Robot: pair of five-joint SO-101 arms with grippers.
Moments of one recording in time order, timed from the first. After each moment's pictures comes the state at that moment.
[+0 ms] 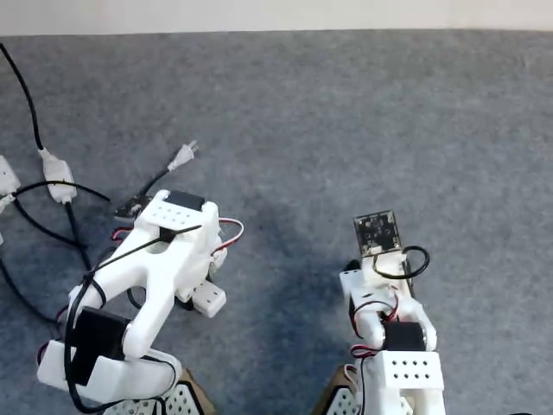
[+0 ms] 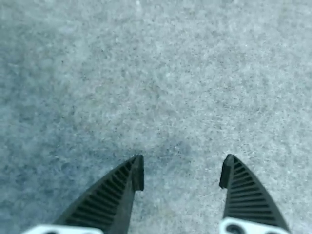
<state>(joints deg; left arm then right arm) 9.2 -6.3 42.3 71.3 42.1 -4.4 -81.3 94.5 40.7 15.8</state>
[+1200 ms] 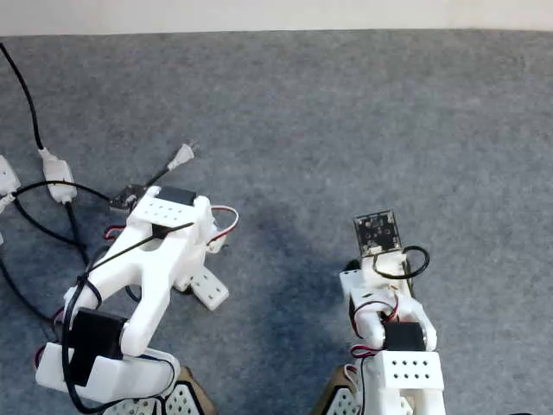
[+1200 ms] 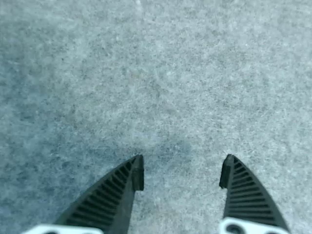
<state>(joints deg) 6.7 -6.6 40.7 67.1 42.1 -4.4 -81.3 94.5 40.7 15.8</state>
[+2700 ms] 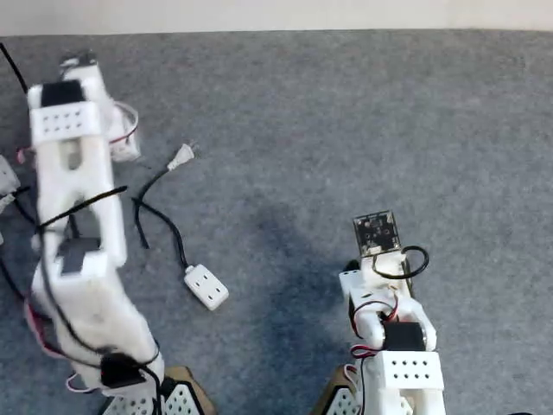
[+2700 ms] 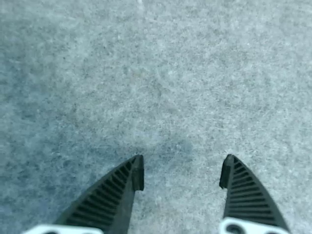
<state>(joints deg) -17.2 28.4 -35.4 94.3 -28.4 -4.6 -81.3 94.5 40.8 15.8</state>
